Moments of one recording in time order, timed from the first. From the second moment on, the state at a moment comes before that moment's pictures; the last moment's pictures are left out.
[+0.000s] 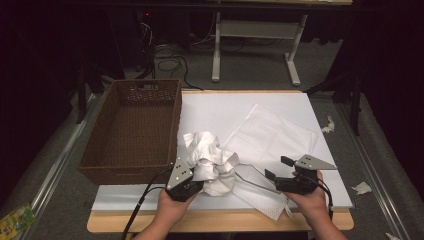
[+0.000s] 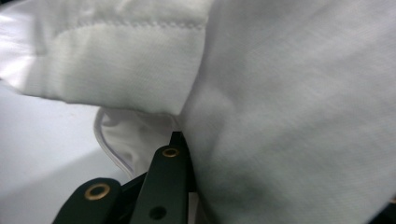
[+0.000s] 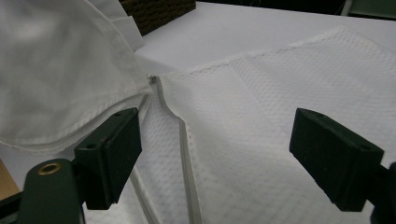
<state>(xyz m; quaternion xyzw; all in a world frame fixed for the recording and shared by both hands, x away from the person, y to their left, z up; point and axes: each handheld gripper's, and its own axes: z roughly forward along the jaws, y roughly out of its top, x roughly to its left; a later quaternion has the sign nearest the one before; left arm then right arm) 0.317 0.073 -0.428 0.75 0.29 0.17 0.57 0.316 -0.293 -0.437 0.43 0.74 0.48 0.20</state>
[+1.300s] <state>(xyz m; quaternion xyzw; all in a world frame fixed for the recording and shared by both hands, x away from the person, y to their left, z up) 0.314 0.088 -0.422 0.73 0.30 0.17 0.59 0.341 -0.255 -0.462 0.43 0.80 0.38 0.17</state>
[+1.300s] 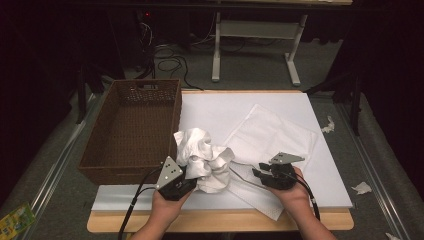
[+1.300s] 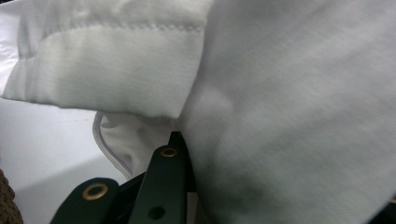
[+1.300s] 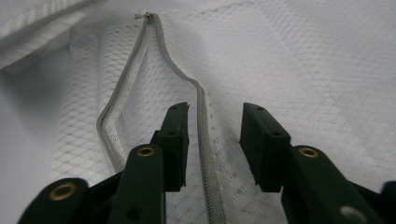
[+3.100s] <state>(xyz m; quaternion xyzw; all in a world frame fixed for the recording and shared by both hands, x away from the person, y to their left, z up) 0.337 0.006 -0.471 0.80 0.31 0.11 0.51 0.333 -0.280 -0.414 0.43 0.74 0.49 0.18</state>
